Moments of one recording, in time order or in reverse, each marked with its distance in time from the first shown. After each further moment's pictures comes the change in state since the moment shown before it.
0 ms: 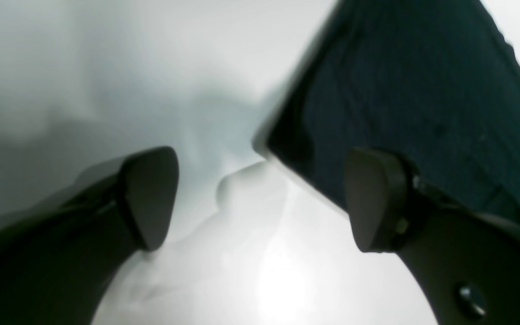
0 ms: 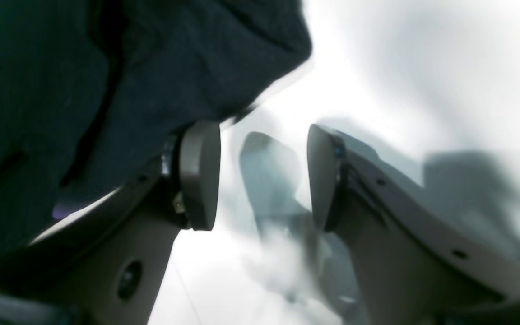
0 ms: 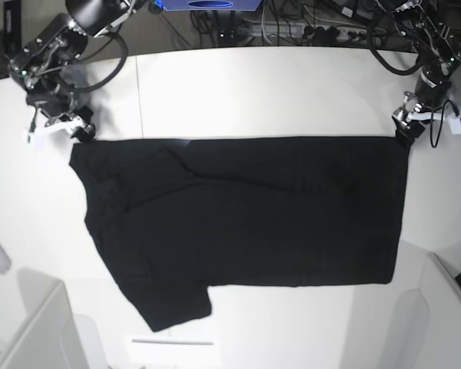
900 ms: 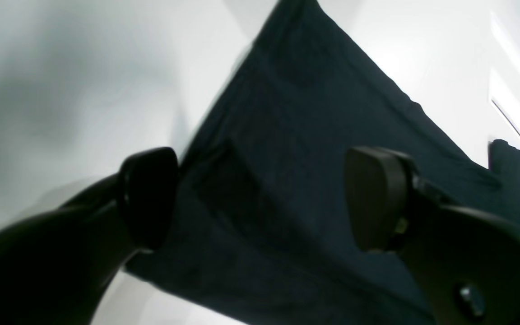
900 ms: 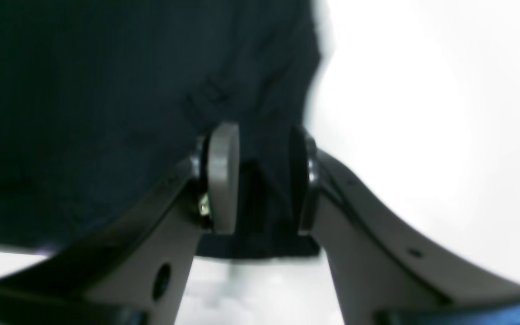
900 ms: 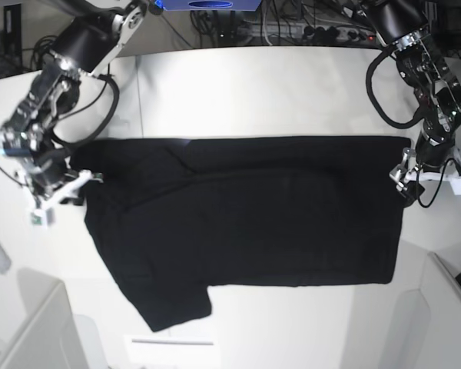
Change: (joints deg) left arm -8.2 -3.8 12.1 13.5 4.4 18.7 5.3; right arm 7.5 3.3 -18.1 15.6 -16.7 2.5 0.2
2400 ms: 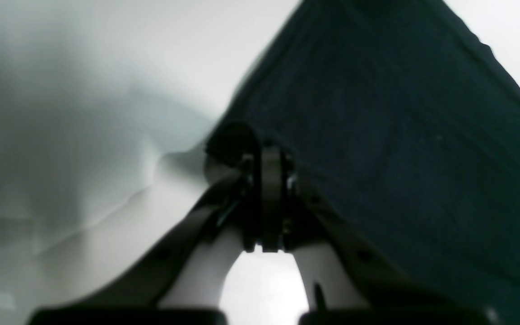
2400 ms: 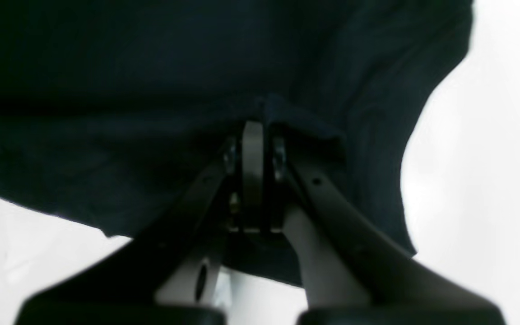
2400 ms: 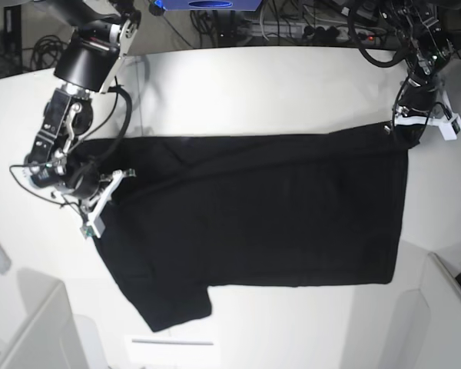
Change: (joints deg) left arm 18.1 5.7 0.6 8.8 0.1 0.6 -8.3; right arm 5.9 3.4 -12.6 -16.2 -0.5 8.6 -4.5
